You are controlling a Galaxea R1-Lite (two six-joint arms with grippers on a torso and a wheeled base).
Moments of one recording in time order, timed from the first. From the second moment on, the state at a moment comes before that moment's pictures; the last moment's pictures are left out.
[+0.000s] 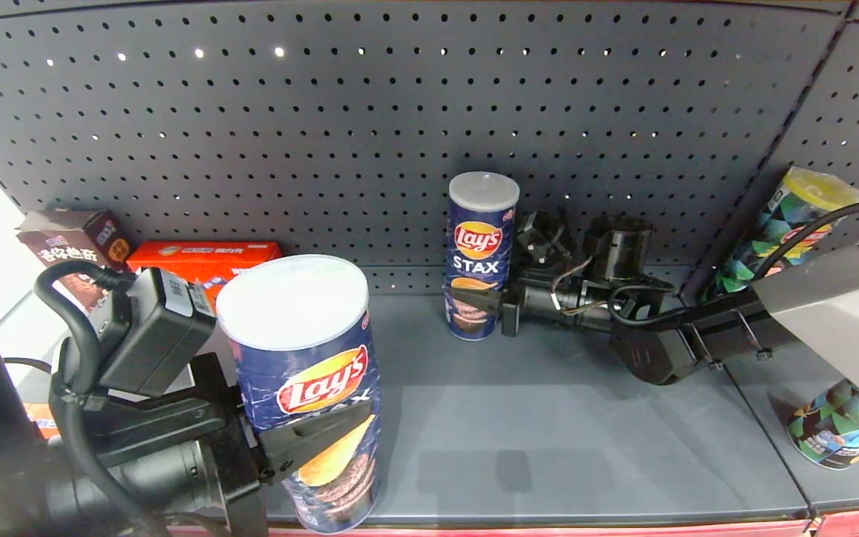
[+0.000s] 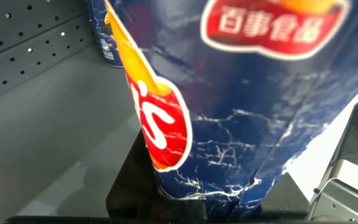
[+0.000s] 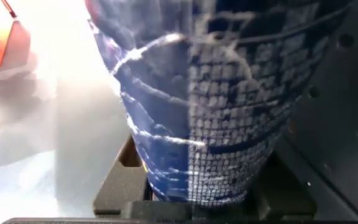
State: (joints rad) left arm -0.64 1.27 -0.48 -0.64 -0.25 0.05; right arm 0.48 2.17 -1.33 -0.85 0.71 -0.21
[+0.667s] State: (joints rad) left arm -0.63 1.27 -0.48 -0.64 -0.25 0.05; right arm 0.59 1.82 -0.83 -1.00 0.69 -0.21
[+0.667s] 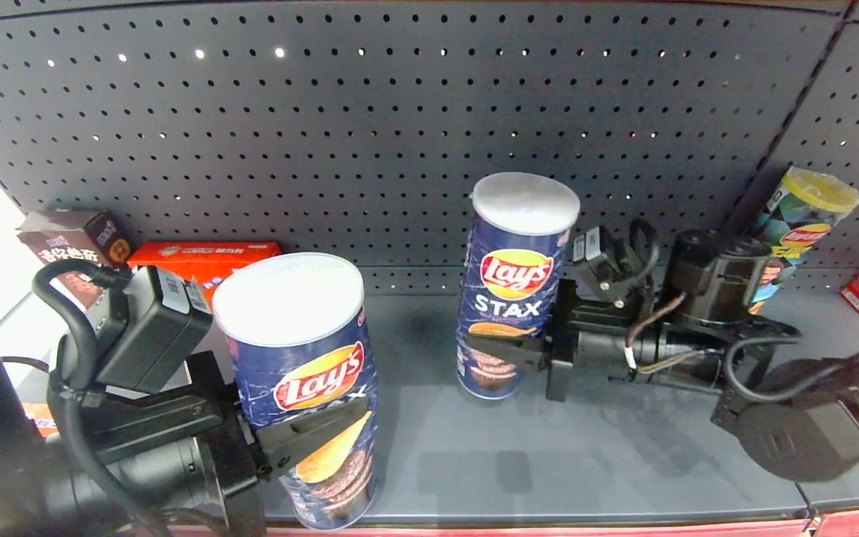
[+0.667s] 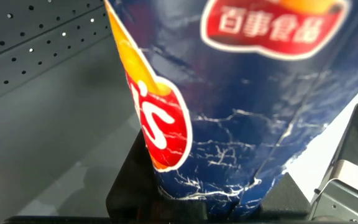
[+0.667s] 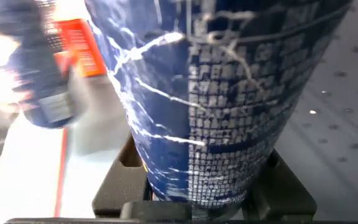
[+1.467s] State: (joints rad) left arm -0.59 1.27 -0.48 -0.64 -0.25 0.05; right arm 0.64 1.88 -0.53 -1.34 0.70 -0.21
